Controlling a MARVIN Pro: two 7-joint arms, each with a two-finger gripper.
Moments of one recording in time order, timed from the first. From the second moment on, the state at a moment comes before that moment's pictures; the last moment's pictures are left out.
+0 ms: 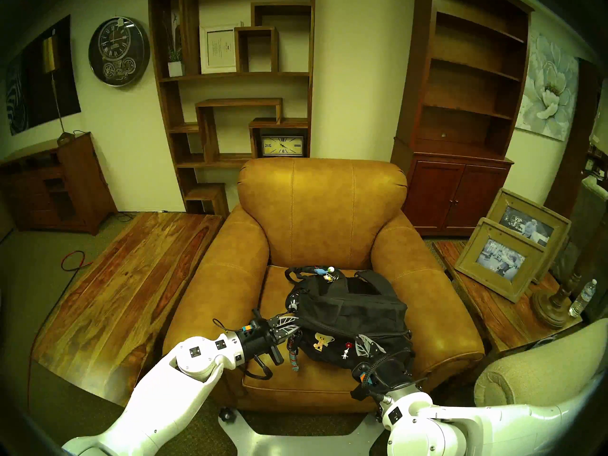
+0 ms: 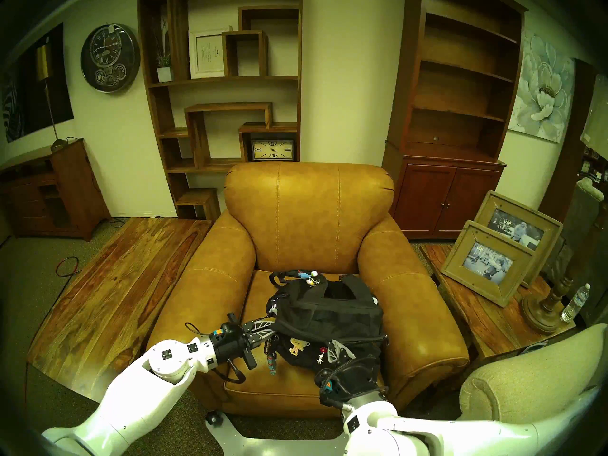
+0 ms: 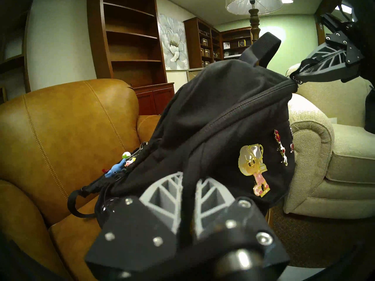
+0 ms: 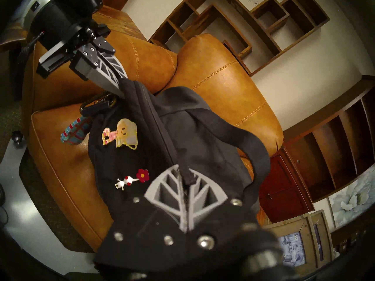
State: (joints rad) left arm 1.61 -1.18 -1.25 -1.36 -0.18 -0.33 -0.71; right arm -1.52 -0.53 0.36 -2.28 0.20 0.69 -0.89
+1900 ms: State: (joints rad) left arm 1.64 -1.14 -1.34 -1.46 -0.24 -0.29 -0.77; right arm -1.56 -0.47 0.29 -2.25 -0.01 0.48 -0.86
